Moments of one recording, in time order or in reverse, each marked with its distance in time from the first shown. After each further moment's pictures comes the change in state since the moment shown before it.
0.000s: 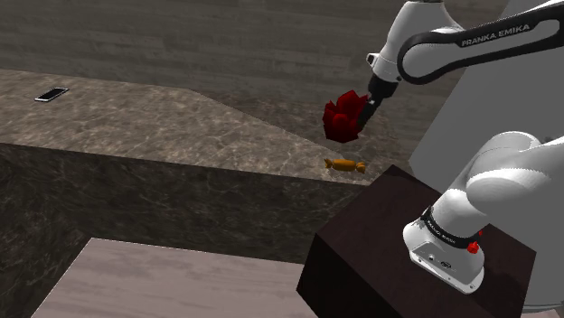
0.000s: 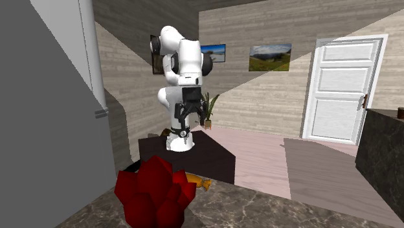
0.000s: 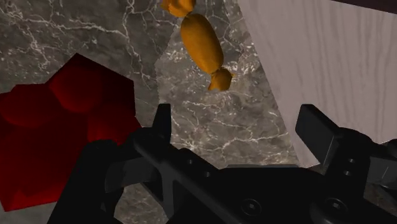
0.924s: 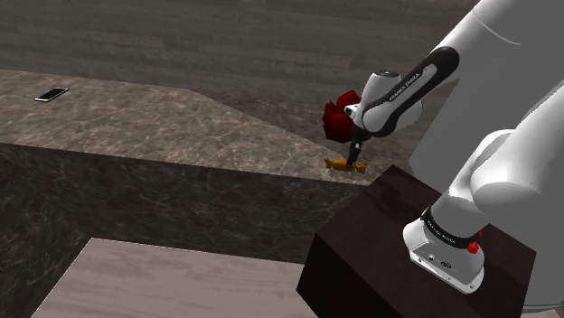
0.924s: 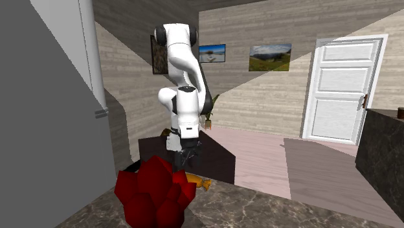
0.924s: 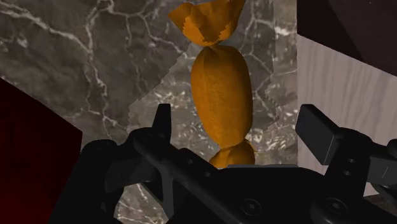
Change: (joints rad) arm 0.125 0.573 -0.191 -0.075 0.103 0.585 -0.400
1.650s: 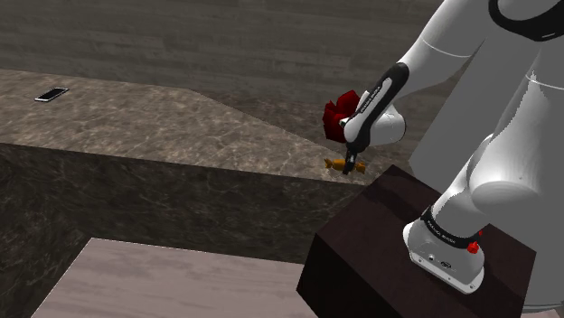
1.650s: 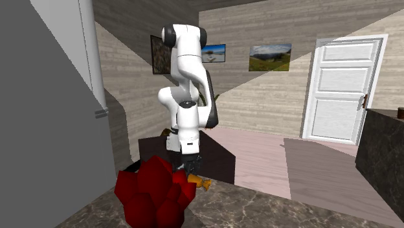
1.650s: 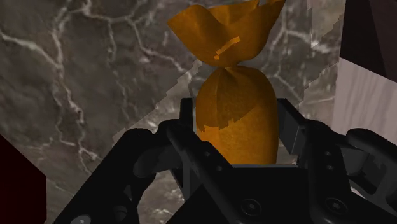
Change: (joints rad) arm -0.027 0.250 0.122 0.046 0.391 0.181 -0.314
